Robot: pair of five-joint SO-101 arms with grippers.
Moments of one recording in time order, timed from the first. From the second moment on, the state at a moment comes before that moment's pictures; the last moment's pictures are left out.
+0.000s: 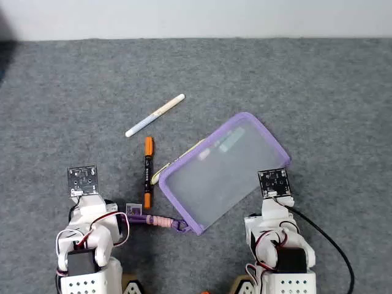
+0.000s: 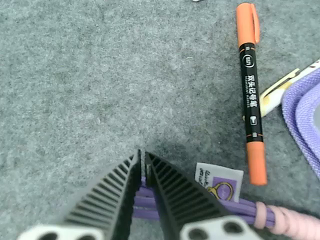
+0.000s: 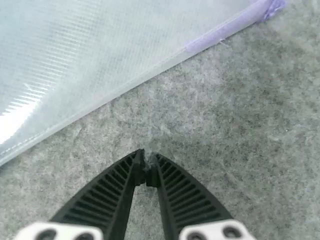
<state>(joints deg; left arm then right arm) -12.0 -102.5 96.8 70.7 5.2 -2.7 -103.2 95.5 75.4 5.3</state>
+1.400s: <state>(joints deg) -12.0 -102.5 96.8 70.7 5.2 -11.8 -103.2 95.5 75.4 5.3</state>
